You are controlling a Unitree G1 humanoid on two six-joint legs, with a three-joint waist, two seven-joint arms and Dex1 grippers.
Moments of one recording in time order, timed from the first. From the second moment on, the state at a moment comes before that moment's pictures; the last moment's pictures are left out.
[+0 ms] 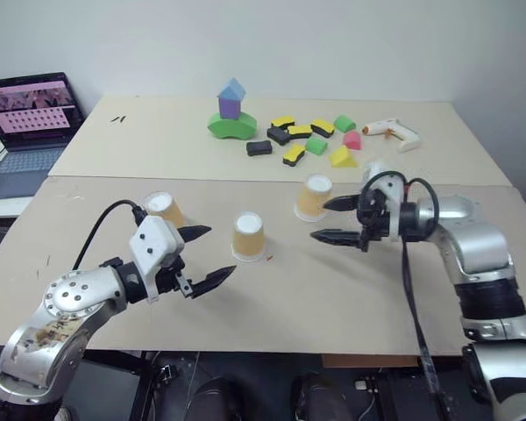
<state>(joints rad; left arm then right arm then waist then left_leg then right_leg) -0.06 0.75 0.15 -0.67 -0.55 0.60 -0.69 -0.66 -0.66 0.04 0.08 0.21 0.58 1.02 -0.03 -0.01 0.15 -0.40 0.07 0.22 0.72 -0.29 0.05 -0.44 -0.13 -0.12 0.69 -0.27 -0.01</state>
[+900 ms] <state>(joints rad) -0.10 0.75 0.15 -0.68 -0.55 0.62 -0.69 -0.90 -0.38 0.04 0.50 0.11 0.43 0.65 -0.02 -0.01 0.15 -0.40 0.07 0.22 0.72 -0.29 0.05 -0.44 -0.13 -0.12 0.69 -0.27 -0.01</state>
